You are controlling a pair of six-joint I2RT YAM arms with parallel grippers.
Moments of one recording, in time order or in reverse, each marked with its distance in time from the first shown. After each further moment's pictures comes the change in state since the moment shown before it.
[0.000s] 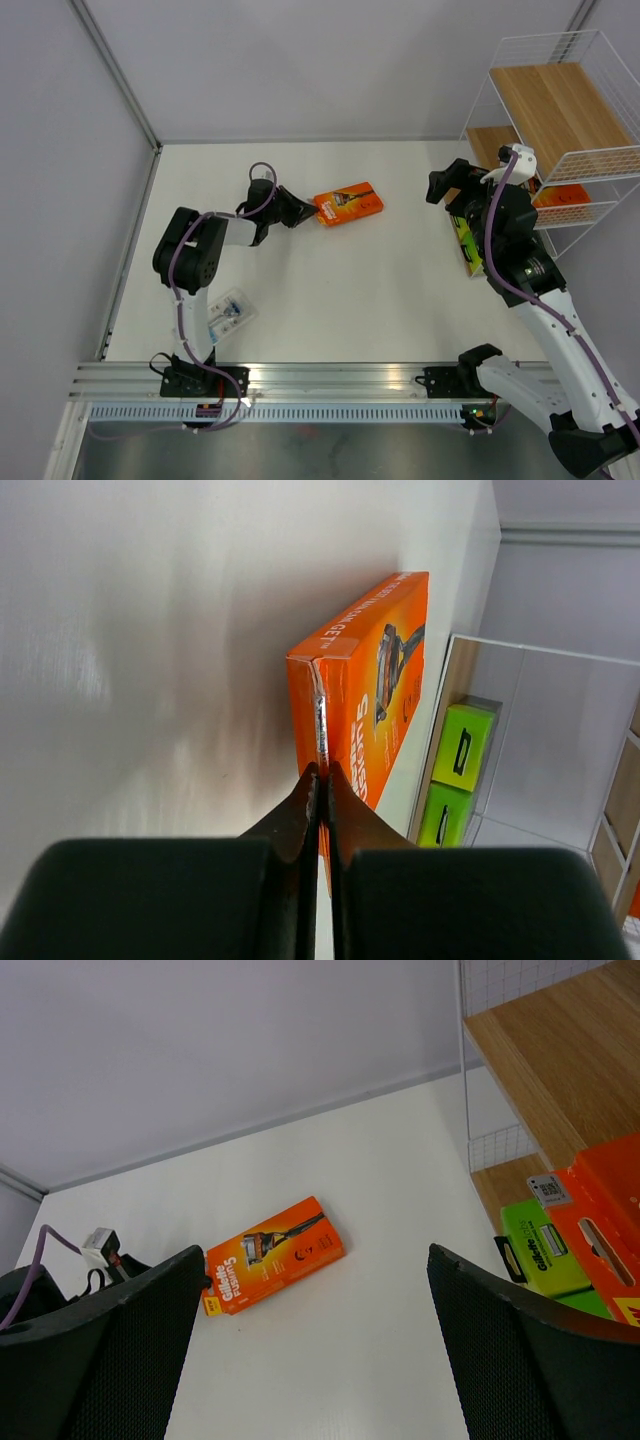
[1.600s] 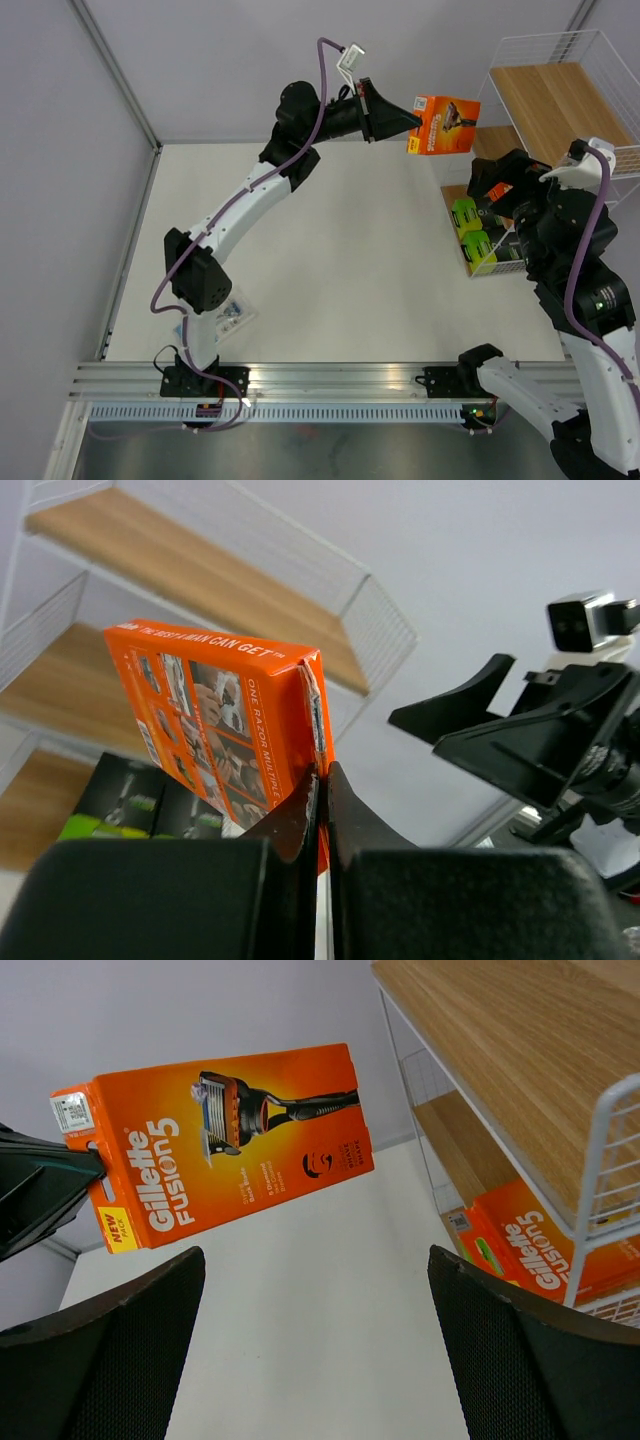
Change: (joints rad) left arm -0.328 -0.099 0.943 -0.196 0.363 0.336; right arm 0.000 -0.045 0.364 -0.315 0.085 0.002
